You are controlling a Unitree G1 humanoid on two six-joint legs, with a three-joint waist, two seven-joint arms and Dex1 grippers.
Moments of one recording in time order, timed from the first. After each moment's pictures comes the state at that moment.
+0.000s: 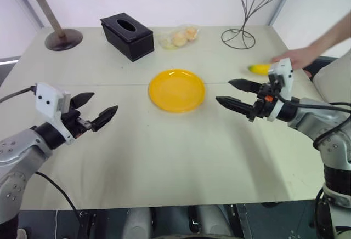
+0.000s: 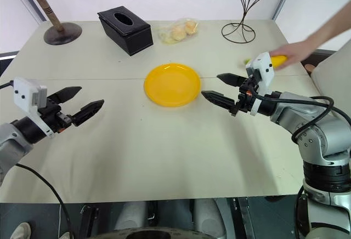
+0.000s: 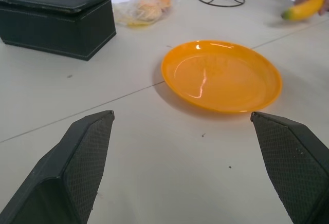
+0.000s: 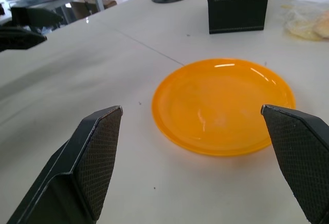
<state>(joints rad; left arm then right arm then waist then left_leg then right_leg) 0.02 0.75 0.49 -0.60 -0.82 0.74 -0.47 -0.41 -0.74 -0.19 -0.32 0.77 0.80 0.76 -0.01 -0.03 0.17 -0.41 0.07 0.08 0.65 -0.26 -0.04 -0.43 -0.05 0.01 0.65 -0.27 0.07</state>
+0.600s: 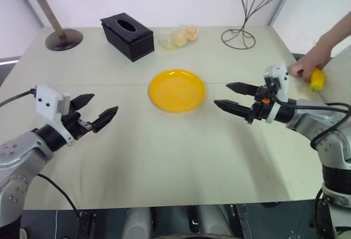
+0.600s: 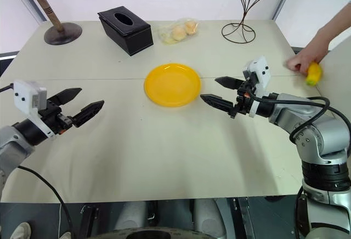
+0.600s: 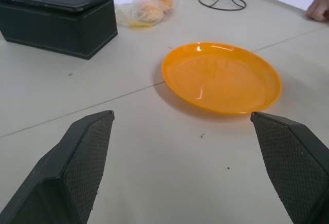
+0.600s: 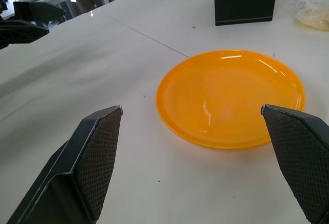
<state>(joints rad) 0.03 0.73 0.49 -0.60 -0.82 0.73 -0.46 -0.41 -0.74 -0.18 -0.29 0.76 0.80 0.79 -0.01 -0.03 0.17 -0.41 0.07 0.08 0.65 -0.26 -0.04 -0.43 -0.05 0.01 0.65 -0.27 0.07</state>
